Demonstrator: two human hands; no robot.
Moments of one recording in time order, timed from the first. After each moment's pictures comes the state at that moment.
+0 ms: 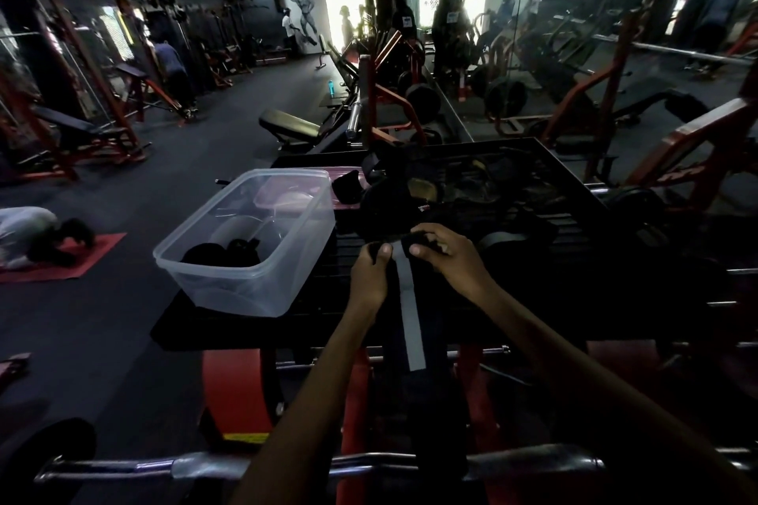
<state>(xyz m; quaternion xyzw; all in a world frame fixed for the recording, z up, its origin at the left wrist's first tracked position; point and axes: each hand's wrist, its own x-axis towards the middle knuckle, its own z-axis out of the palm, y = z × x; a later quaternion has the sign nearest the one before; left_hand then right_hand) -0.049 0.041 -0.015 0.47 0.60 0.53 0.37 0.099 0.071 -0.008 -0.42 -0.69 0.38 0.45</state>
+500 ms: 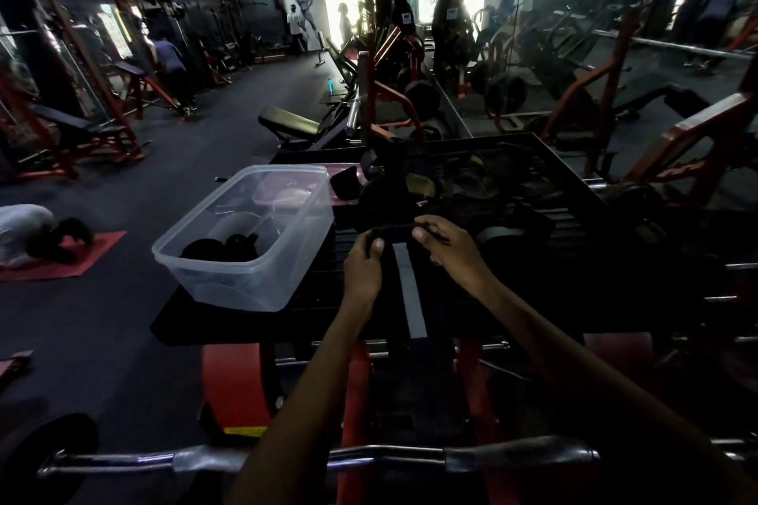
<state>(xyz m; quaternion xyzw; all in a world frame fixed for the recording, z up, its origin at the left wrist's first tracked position) -0.050 0.039 -0.011 0.47 0.60 0.55 0.34 0.100 0.072 -0.006 -0.43 -0.65 0.42 0.46</state>
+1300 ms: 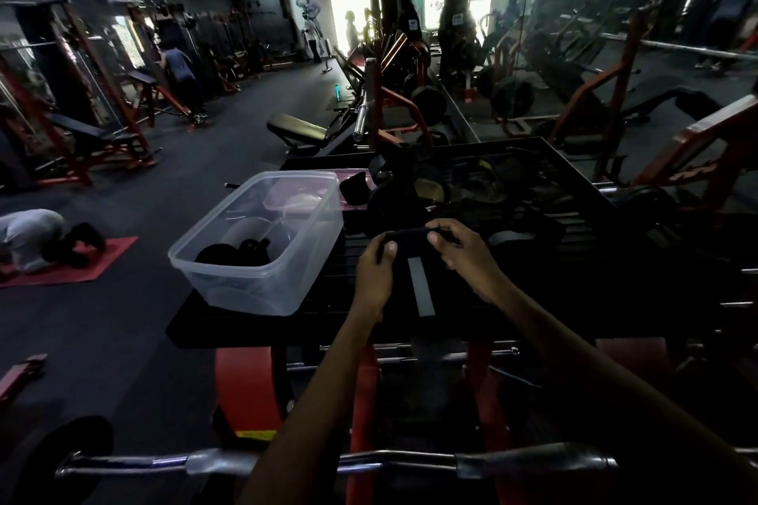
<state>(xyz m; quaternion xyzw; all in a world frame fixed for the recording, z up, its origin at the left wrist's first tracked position) -0.049 0.032 -0.004 0.50 0.56 0.55 0.36 0.105 0.077 -0.008 -0.41 -0.65 0.45 0.46</state>
